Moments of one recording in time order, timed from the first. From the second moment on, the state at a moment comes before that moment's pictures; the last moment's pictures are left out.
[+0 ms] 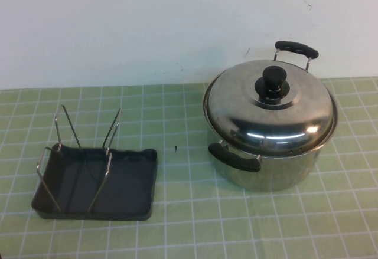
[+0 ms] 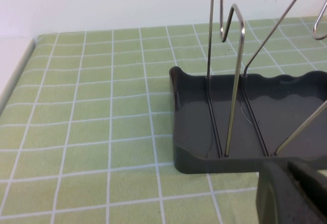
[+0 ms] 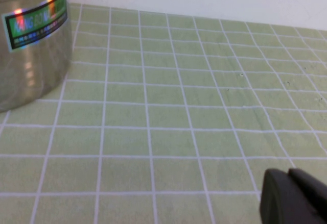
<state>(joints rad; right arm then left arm) -0.03 -0.01 0.02 -0.17 0.42 0.03 -0.01 -0.01 0.02 -0.16 0.32 0.12</state>
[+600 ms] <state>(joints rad) -0.03 -0.01 0.02 -0.18 0.41 0.03 -0.01 -0.01 0.02 -0.21 0.32 0.12</state>
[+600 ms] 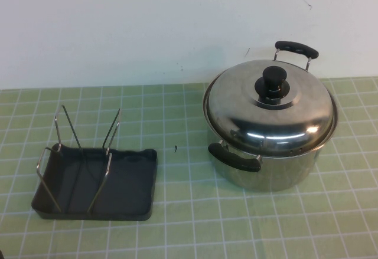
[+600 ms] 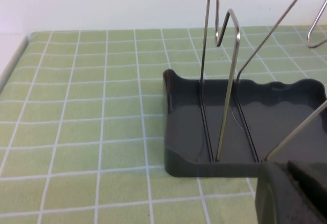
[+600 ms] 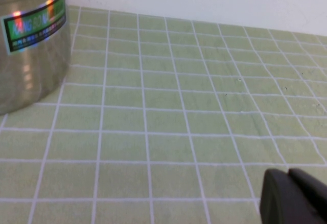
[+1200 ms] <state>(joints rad) -0.03 -0.01 0.03 -0.21 -0.43 0.04 -0.01 -0.01 0.02 -0.15 -0.35 0.12</state>
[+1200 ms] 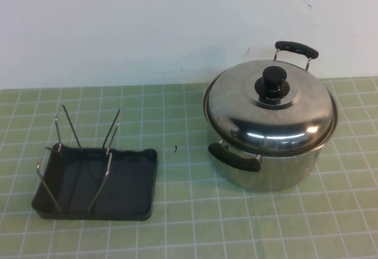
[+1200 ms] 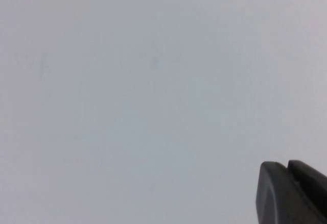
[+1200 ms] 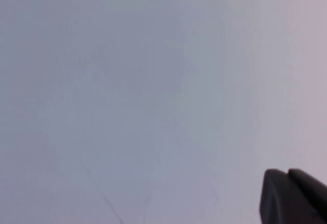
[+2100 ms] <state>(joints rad) -0.03 0.43 -0.54 -0.20 -0.11 0.05 -0.01 0.03 -0.19 -0.03 -0.30 -0.06</state>
